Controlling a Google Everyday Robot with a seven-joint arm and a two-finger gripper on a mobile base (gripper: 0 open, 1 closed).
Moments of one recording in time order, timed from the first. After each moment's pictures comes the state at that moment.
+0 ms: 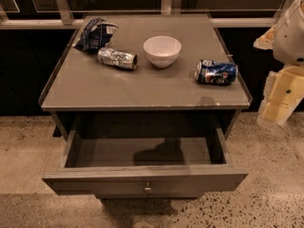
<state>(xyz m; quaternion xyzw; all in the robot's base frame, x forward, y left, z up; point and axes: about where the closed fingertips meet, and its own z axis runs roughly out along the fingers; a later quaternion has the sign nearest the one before) 0.438 -0.217 0.976 -0.60 0.78 -0.03 0.16</state>
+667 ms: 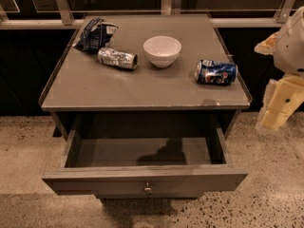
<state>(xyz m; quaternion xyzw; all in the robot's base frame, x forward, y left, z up) 0.433 -0.215 0.967 -0.60 0.78 -0.04 0.17</state>
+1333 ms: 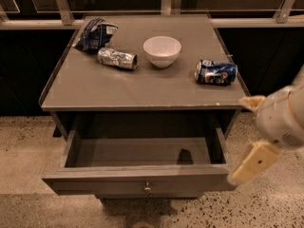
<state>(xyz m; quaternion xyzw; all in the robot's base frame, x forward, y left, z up) 0.393 -0.189 0.870 -0.56 0.79 0.06 0.24</state>
